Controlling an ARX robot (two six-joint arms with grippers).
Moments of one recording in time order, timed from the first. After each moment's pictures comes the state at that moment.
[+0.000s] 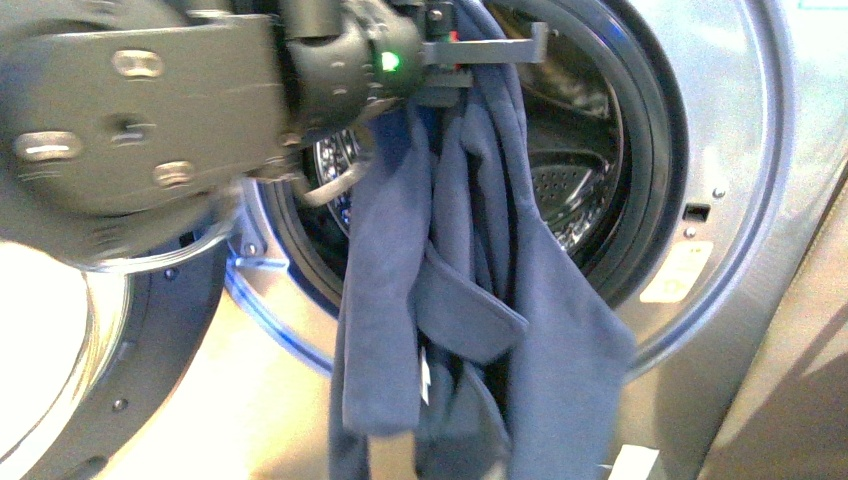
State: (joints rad) left arm -0.49 1.83 1.11 0.87 -0.19 0.03; right arm 0.00 0.36 0.57 -0.20 0.00 0.02
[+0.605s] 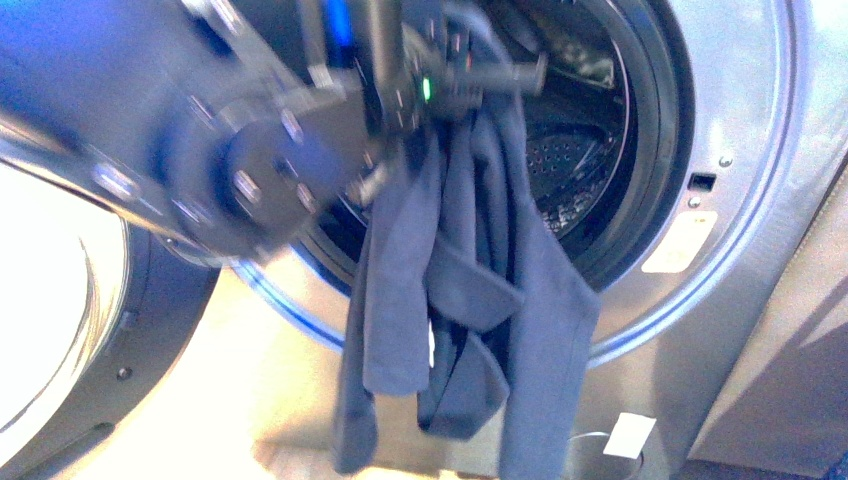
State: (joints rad) left arm -0.48 2.05 1.23 0.94 -0.30 0.07; right arm 0.00 0.17 0.22 -0.06 0.00 0.00
